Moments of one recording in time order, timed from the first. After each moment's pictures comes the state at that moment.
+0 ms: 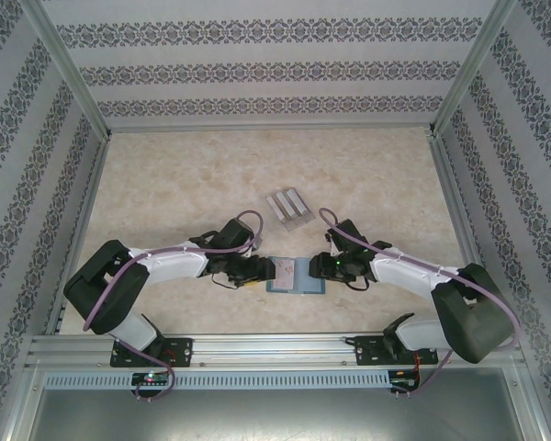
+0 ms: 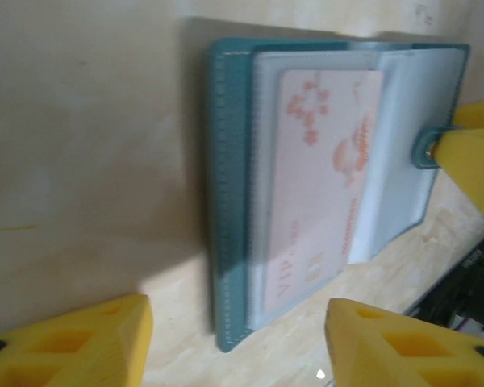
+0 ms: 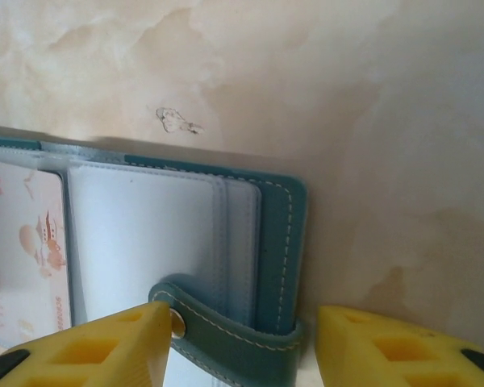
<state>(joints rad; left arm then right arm) -0.69 1.56 0.71 -0.20 0.48 -0.82 0.55 1.35 0.54 -0.34 -0.26 0.65</state>
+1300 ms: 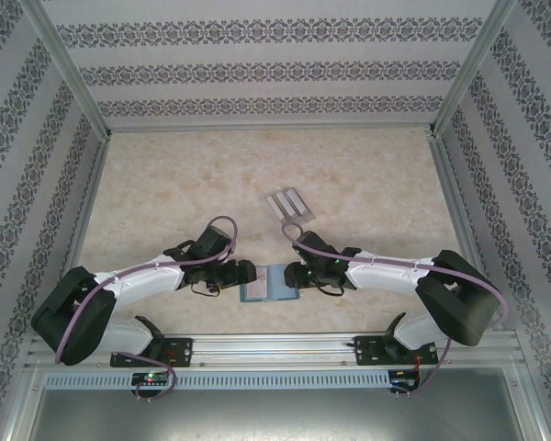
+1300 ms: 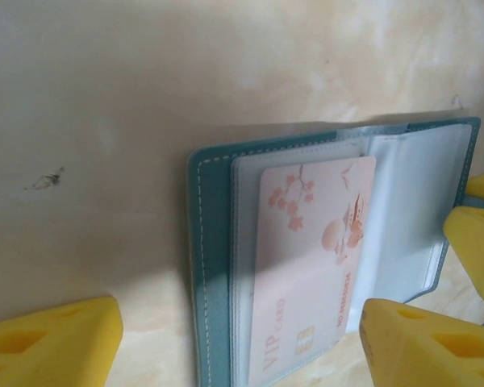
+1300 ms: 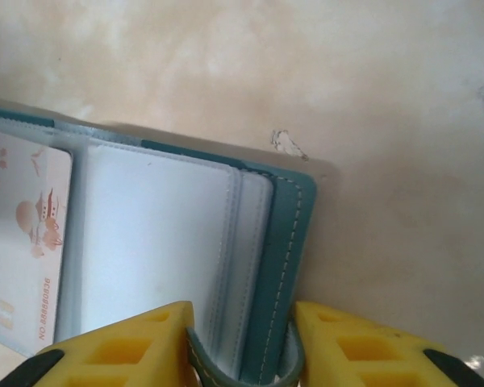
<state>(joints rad) -0.62 1.33 0.55 -0.29 0.34 -0.84 0.83 1.45 0.60 -0.21 -0.15 0.73</state>
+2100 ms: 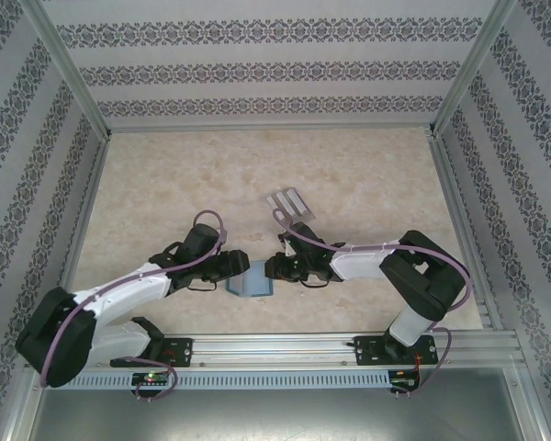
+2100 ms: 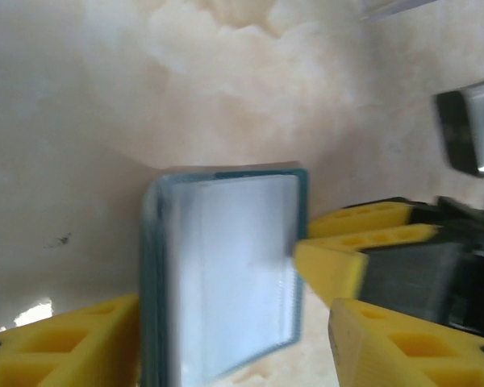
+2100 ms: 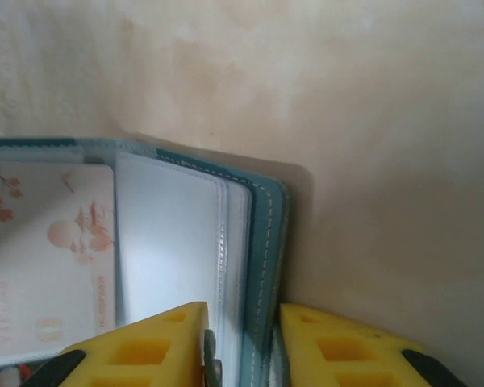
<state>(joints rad) -0.58 1.20 0.48 -0.17 0.28 -0.89 0.80 1.67 0.67 0.12 -0.41 0.91</state>
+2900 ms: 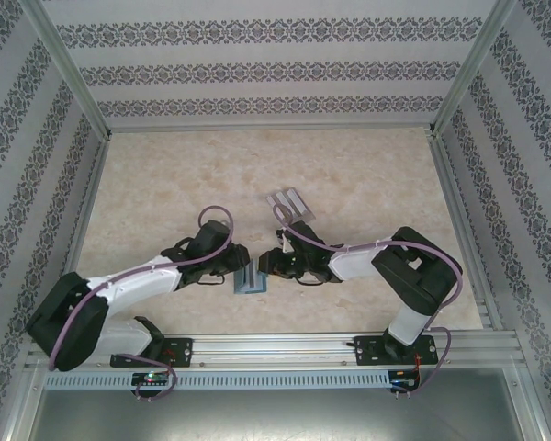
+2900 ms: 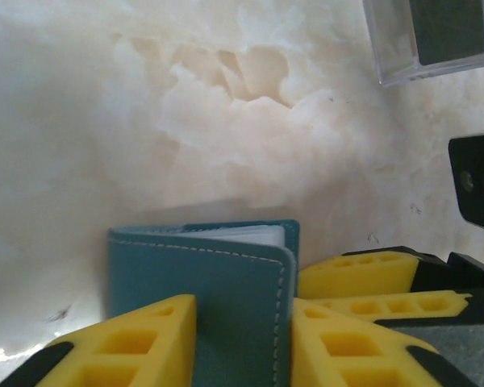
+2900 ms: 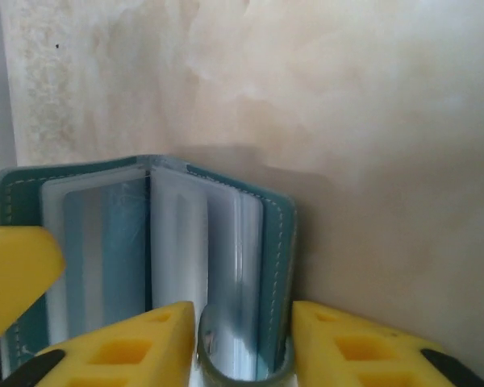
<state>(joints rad) -0.64 1.30 0.58 -0.15 0.12 -0.92 0.79 1.71 0.64 0.29 -0.41 0.96</state>
